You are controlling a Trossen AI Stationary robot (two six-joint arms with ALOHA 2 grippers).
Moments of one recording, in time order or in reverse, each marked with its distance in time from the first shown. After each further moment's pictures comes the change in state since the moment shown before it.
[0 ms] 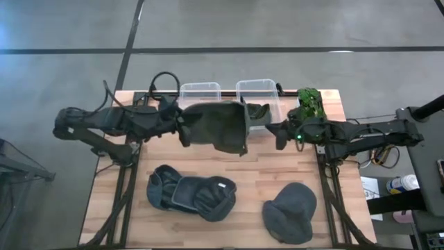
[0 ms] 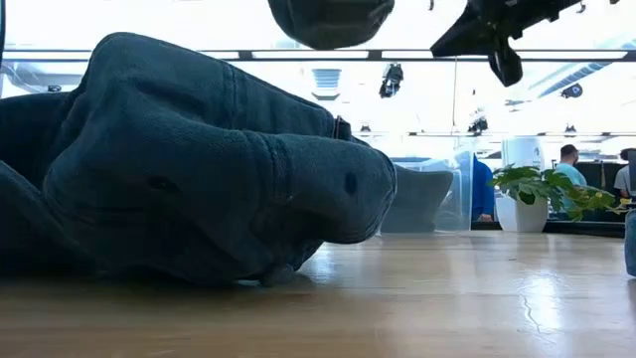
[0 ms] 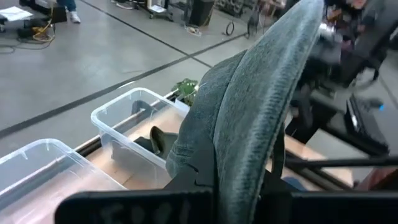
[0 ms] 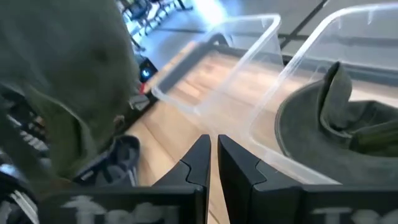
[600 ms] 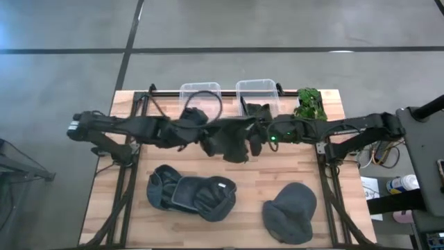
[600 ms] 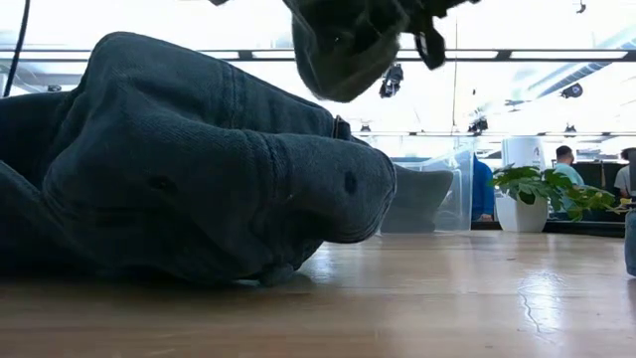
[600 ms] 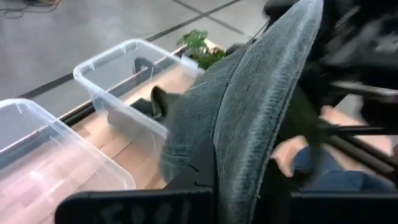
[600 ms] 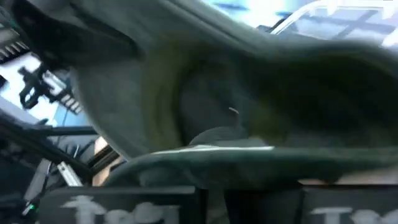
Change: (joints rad) left arm 0.028 0.218 -0.002 0.004 0.041 -0.063; right arm 0.000 0.409 0.289 0.153 -0.206 -0.090
